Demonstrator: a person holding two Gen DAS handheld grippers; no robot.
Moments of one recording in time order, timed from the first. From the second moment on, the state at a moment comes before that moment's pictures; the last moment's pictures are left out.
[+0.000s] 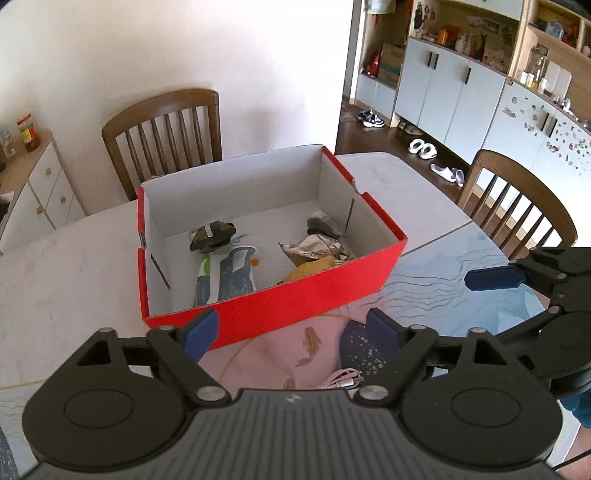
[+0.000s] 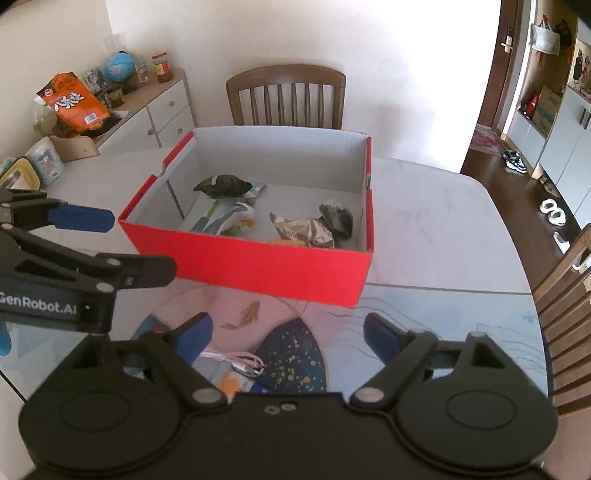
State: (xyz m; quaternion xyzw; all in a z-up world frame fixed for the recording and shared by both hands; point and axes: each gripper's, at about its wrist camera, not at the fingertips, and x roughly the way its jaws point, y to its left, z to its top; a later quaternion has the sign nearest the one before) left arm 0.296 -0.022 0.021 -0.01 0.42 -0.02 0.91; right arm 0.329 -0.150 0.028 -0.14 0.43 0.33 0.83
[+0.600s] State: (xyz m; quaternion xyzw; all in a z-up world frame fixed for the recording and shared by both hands) left arm 0.237 -0.015 -0.005 -0.05 0.41 -0.03 0.91; right arm 0.299 -0.176 0.005 -0.14 0.44 0.32 0.83
